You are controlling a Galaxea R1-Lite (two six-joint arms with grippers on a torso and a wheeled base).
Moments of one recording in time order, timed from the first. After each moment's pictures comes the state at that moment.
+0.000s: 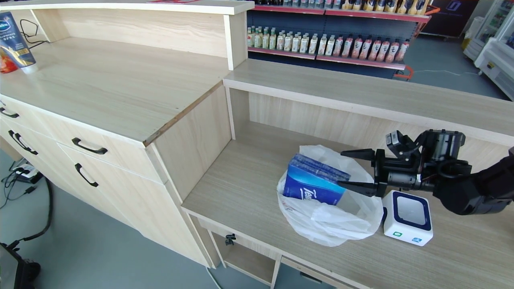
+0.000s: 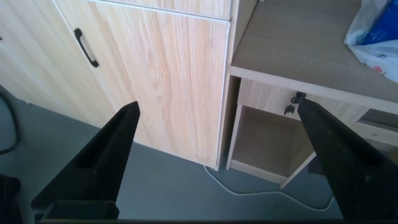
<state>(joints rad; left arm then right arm) 0.00 0.00 0.00 -0.01 -0.04 0.05 0.03 2.02 -0.89 -0.88 1.11 -0.52</state>
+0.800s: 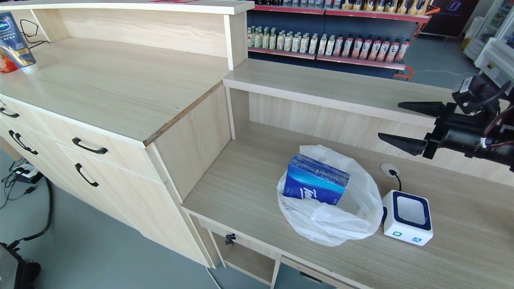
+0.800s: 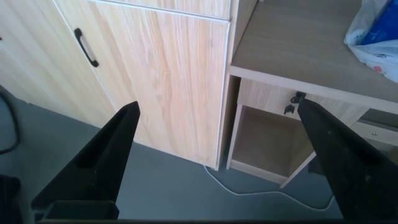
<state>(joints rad) 0.00 0.00 0.00 -0.01 -0.04 0.05 -0.11 1.66 -0.90 -0.75 0.81 -0.51</state>
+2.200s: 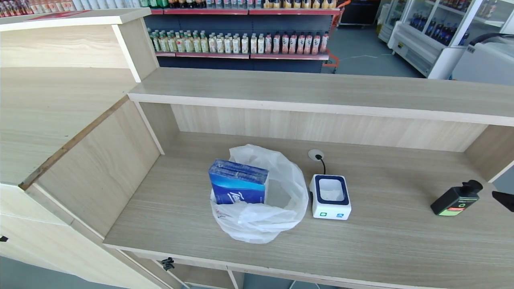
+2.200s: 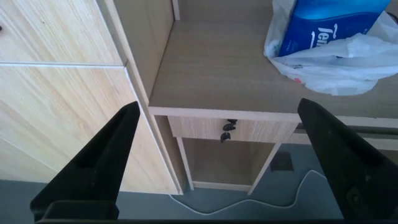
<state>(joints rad) 0.00 0.00 0.00 -0.01 -0.04 0.05 -0.55 1.38 -0.58 -0.40 0.14 -0.49</state>
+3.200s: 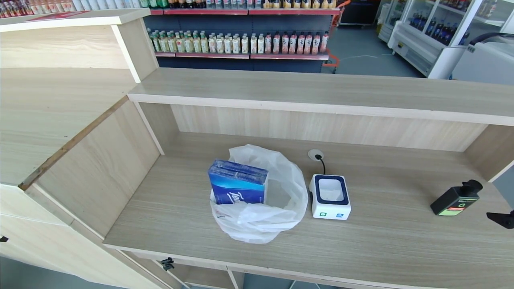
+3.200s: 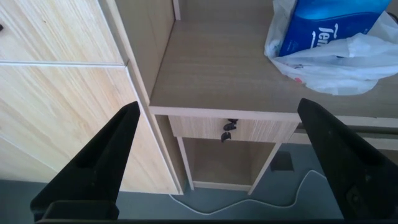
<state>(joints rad) 0.00 0.00 0.00 -0.01 -0.04 0.05 -0.70 1.69 -0.66 -0.43 0.31 -0.67</state>
